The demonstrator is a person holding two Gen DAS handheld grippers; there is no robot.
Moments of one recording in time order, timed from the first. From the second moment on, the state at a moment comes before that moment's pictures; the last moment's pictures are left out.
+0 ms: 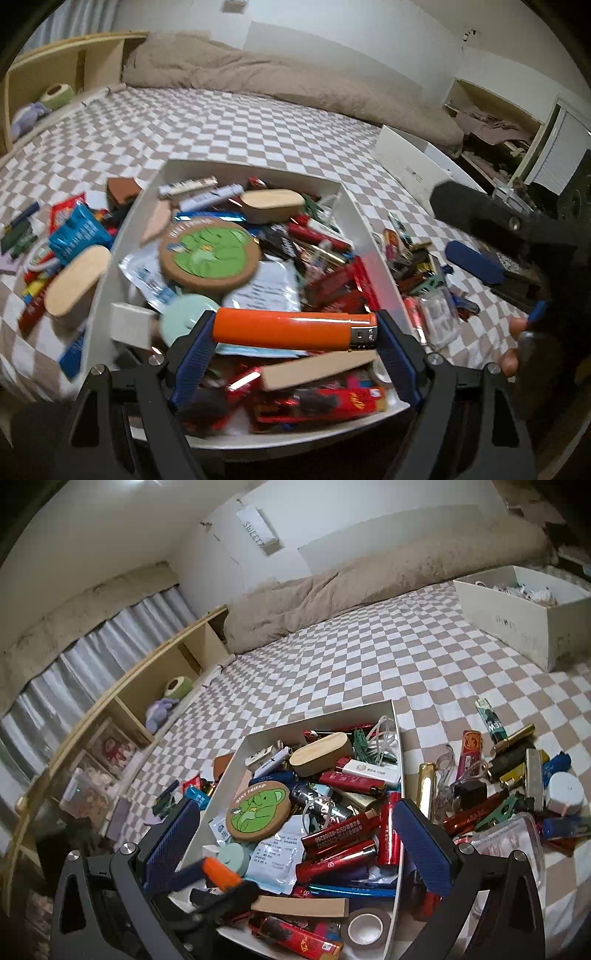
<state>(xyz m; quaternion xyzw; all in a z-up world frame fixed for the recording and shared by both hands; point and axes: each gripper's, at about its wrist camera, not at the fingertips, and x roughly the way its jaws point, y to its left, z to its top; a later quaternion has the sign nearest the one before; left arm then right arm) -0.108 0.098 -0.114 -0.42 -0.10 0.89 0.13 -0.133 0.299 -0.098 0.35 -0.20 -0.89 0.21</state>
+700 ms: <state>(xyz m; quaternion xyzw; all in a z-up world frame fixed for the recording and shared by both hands) -0.115 0.089 -0.111 -0.40 -0.12 0.91 0.07 -0.131 0.309 -0.103 0.34 -0.22 -0.89 0.21</state>
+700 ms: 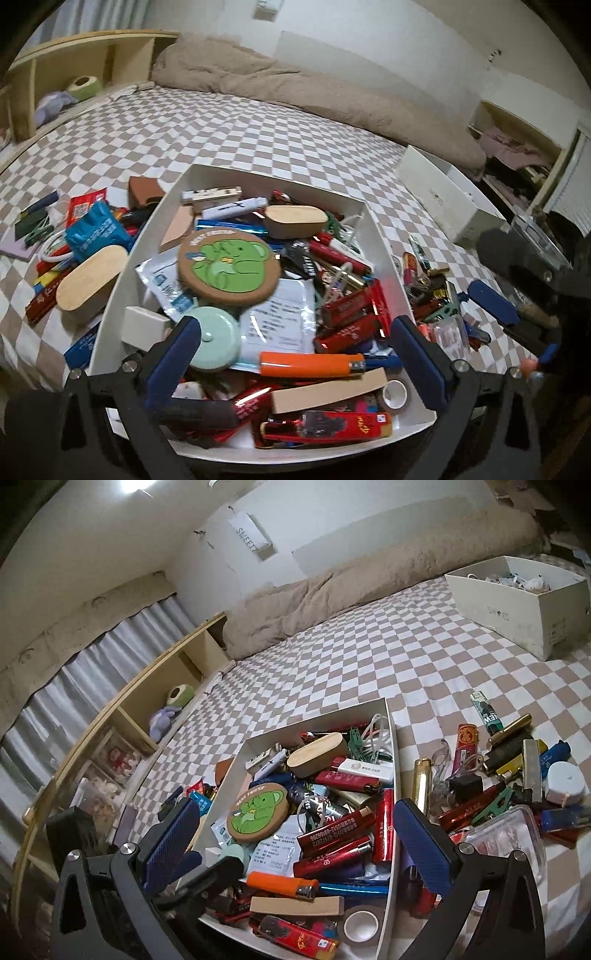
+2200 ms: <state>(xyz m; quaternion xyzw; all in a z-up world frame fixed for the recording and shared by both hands) -0.094 0.036 -0.083 -0.36 -0.09 0.93 0.02 -0.088 0.274 -0.106 0.37 -0.11 -0.91 0.17</state>
